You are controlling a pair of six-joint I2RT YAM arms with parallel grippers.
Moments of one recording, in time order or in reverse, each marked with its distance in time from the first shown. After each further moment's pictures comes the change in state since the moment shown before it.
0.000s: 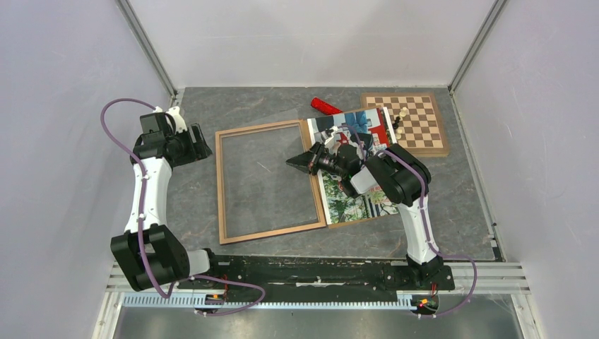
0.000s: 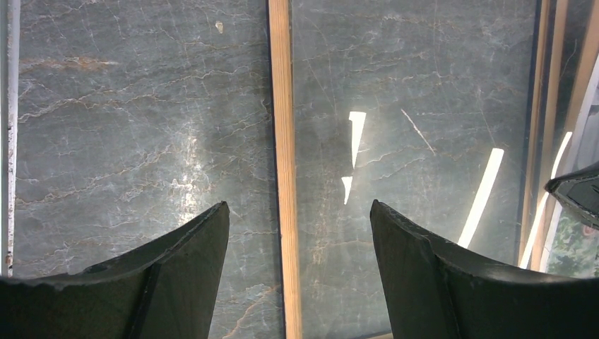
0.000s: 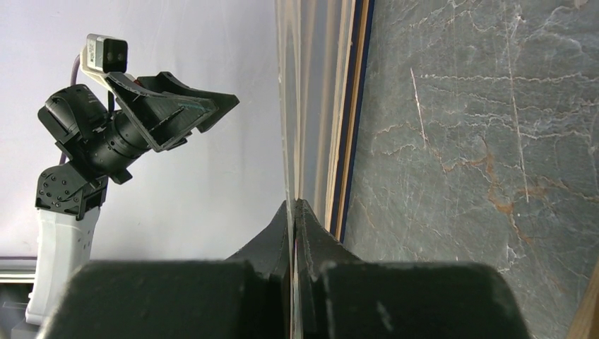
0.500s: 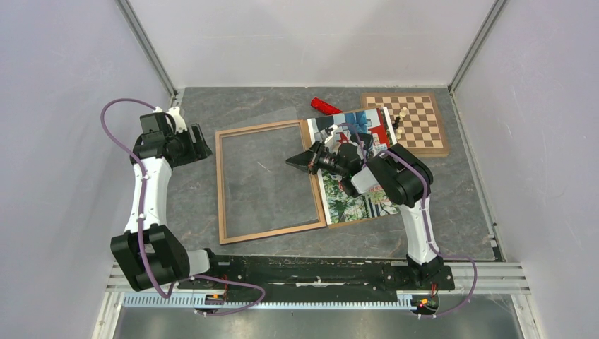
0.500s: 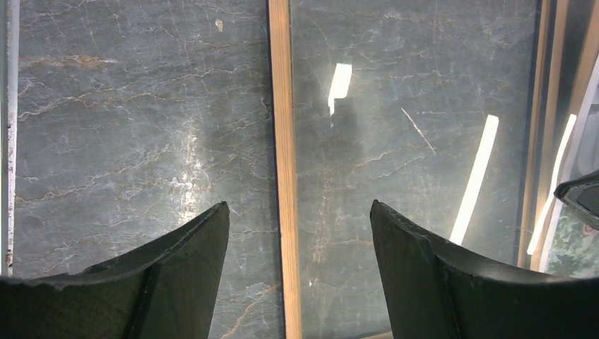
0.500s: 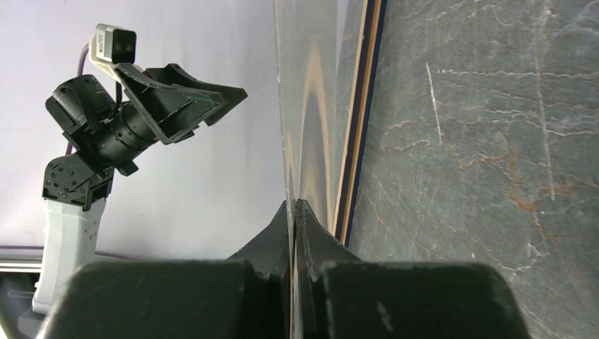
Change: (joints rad) left arm 0.000 0.000 0.002 -0.009 -0.001 0.000; right arm 0.000 -0.027 -0.002 -0.001 -0.021 0.000
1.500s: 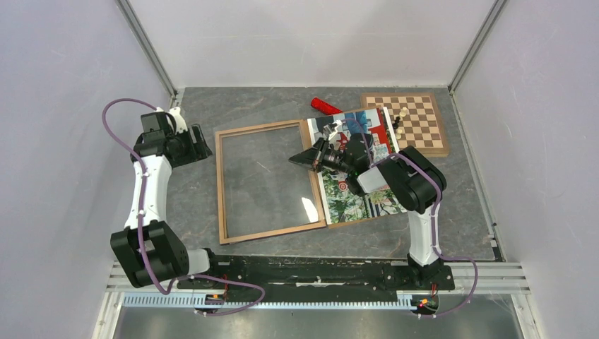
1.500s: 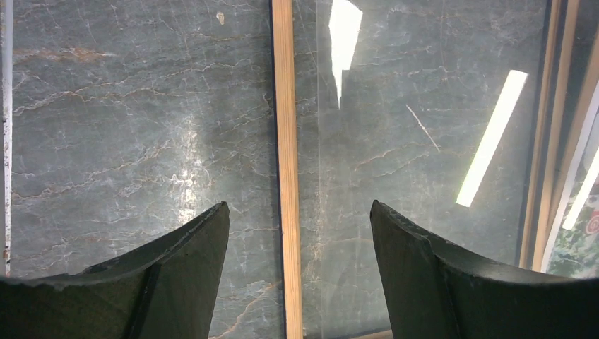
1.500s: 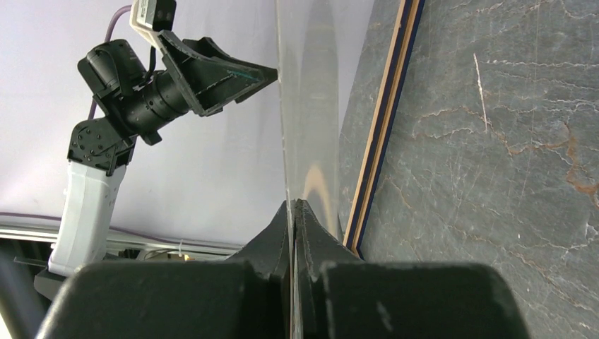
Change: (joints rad) left arm 0.000 0.026 0.008 -0.007 -0.005 0.000; right arm -0.023 -0.130 -0.065 -0.032 -0.060 -0.034
